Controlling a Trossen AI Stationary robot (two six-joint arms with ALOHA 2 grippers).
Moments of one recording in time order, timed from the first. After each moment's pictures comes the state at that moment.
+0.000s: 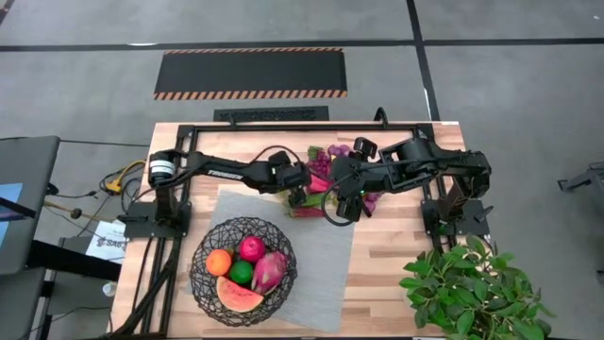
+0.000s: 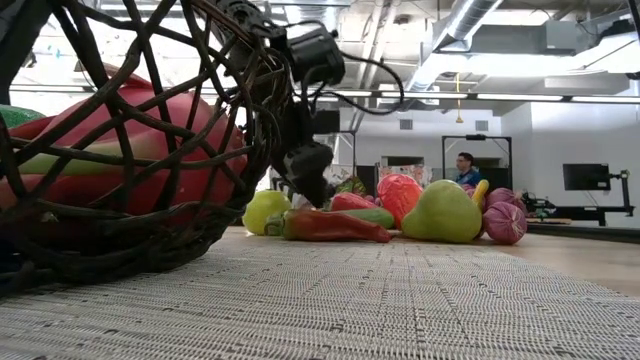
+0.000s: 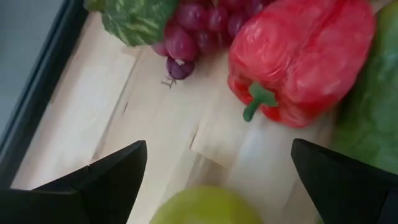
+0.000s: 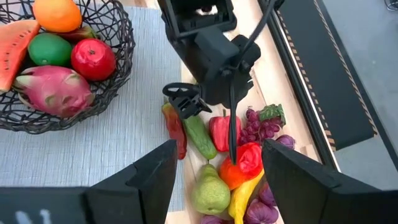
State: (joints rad) left arm 0.14 1.90 1.26 -0.44 -0.43 -0.12; right arm 0.22 1.80 2.33 -1.57 0.44 0.33
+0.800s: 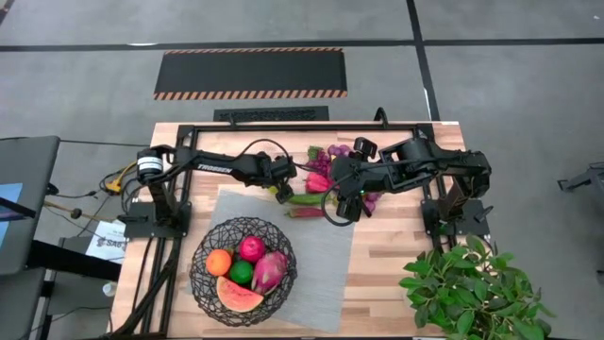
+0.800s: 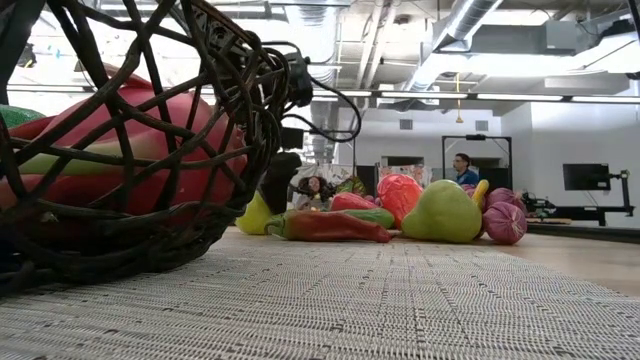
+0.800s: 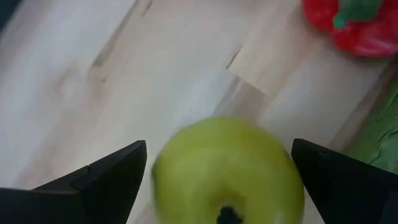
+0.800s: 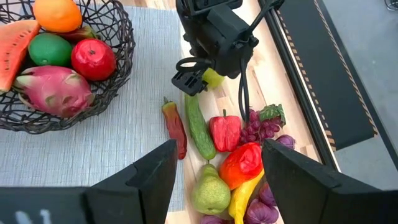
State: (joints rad) left arm 0.24 1.80 1.10 -0.49 -0.30 -0.31; right arm 0.22 1.80 2.33 -1.57 0.44 0.33
